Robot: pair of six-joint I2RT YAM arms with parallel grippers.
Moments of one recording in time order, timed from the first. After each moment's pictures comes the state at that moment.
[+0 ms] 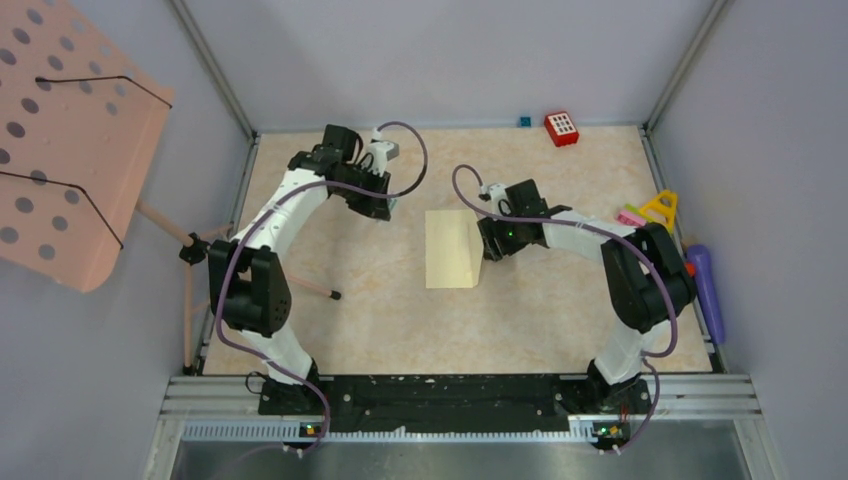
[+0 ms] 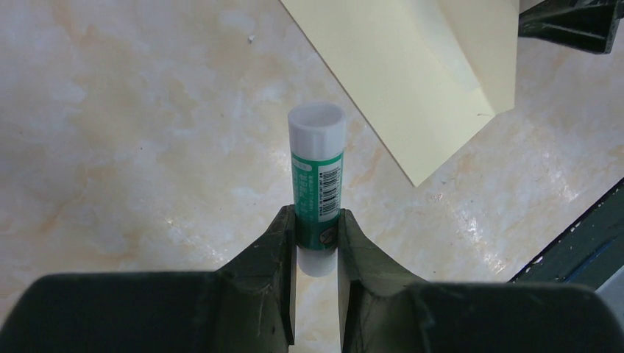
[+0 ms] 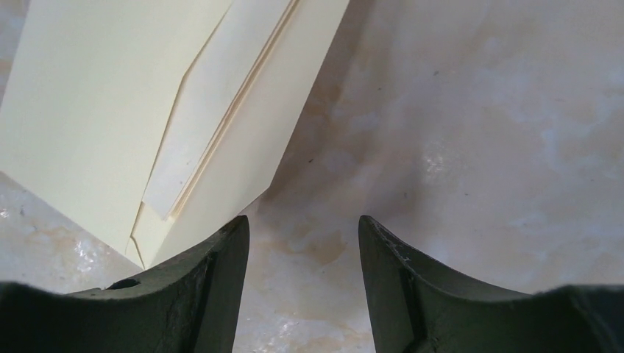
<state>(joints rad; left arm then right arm) -0.24 1.72 1.50 -0.82 0.46 0.21 0.43 1.75 1.02 -0.25 -0.21 -0.08</state>
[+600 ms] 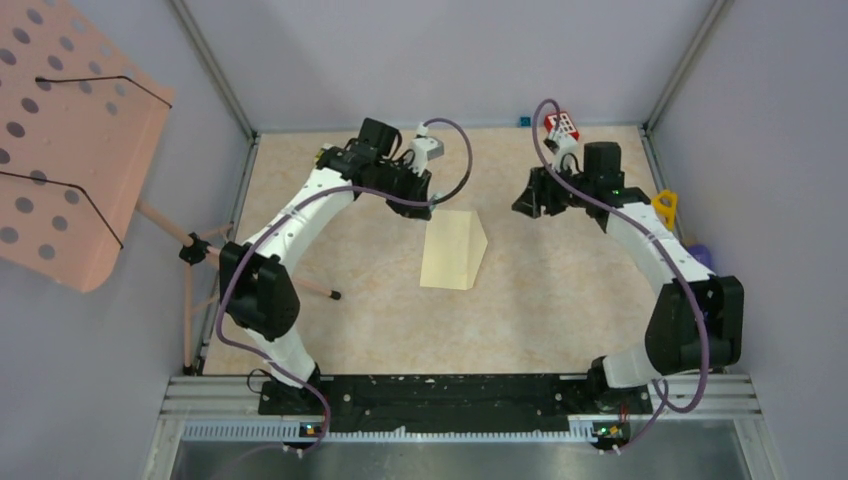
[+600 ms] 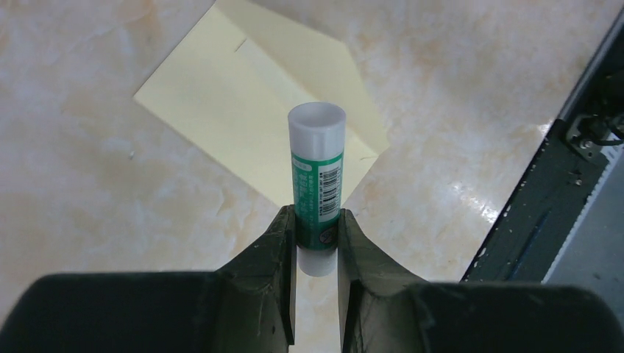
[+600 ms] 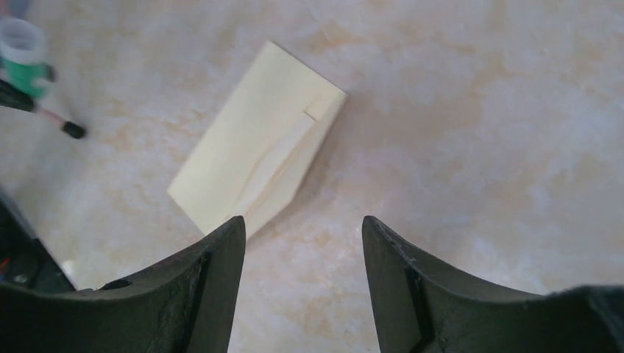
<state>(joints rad) -0.42 1.73 1.60 -0.81 0.54 0.21 0.14 1.48 1.09 -0.33 -0.54 -0.03</state>
